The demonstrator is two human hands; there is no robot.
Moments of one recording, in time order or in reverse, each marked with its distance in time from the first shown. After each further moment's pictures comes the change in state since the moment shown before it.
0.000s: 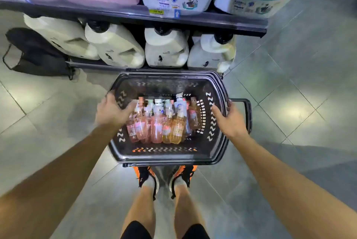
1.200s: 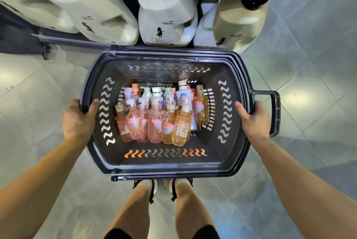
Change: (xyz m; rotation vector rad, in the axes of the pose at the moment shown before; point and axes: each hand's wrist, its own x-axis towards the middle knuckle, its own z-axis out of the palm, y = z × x) left_hand 0.051 -0.099 0.064 -0.222 0.192 -0.256; right_hand 0.073 0.074 0.043 0.074 0.220 0.084
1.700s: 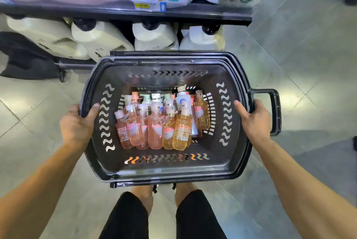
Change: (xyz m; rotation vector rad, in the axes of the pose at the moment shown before) left_hand -0.080 0.059 -0.113 -0.065 0.014 0.110; right_hand -0.097 -0.044 -0.133 0.063 0.085 -0.062
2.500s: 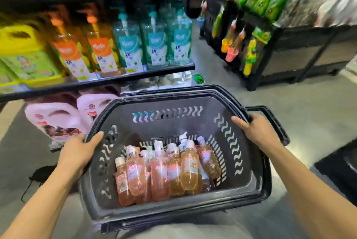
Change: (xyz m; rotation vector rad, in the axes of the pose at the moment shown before) left_hand -0.192 0.221 -0.311 -0.137 -0.075 0.472; right_hand -0.215 -0.128 -0.324 0.037 0.268 -0.178
